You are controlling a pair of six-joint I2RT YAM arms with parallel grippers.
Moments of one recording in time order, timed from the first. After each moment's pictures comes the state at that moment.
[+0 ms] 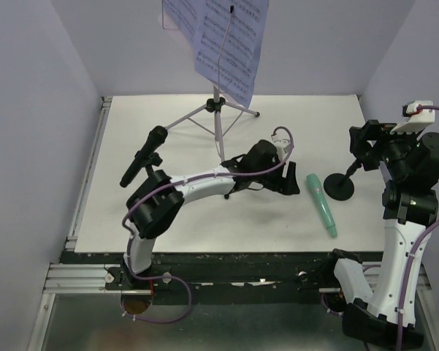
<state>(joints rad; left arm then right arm) -0.94 2.04 1.48 0.02 0.34 -0.68 -0.32 0.83 1.18 -0.45 -0.34 -0.02</state>
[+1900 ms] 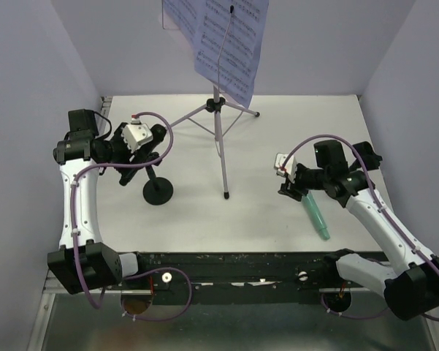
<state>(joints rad) 0.22 1.24 1.36 -1.09 0.70 1.10 0.33 1.09 0.89 -0.64 -0.58 -0.90</state>
